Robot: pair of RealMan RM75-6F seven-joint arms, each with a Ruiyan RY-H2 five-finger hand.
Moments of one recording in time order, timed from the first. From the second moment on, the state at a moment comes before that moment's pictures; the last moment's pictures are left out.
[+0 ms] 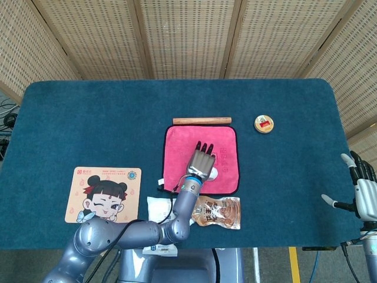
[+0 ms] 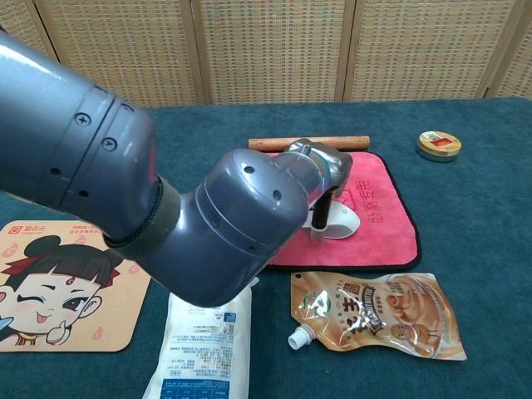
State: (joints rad) left arm -1.49 -2.12 -0.43 -0.96 0.16 0.93 1.24; right arm 0.14 -1.14 0.15 -1.47 -1.37 1.38 0.32
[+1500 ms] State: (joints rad) left arm -1.40 -2.09 -0.39 -0.97 0.35 0.90 1.14; right arm 0.13 -1.14 0.15 -1.47 -1.37 1.37 0.32
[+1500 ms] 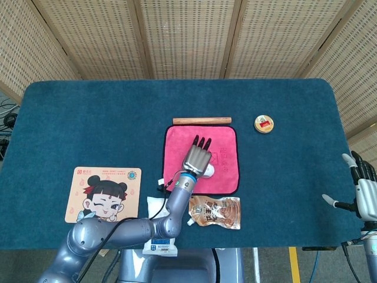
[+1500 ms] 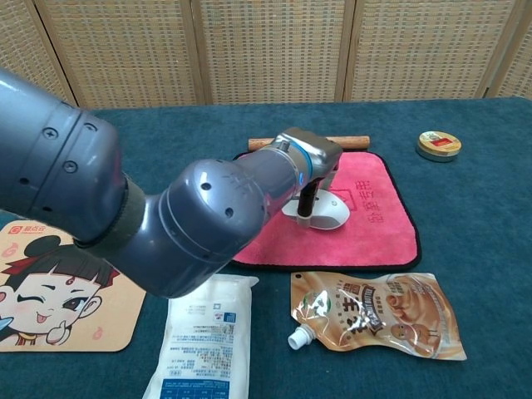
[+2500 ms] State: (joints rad) left arm -0.96 -1.61 -0.01 -1.29 1.21 1.07 0.46; right arm 0.12 -1.17 0.17 -1.52 -1.32 1.43 0.08
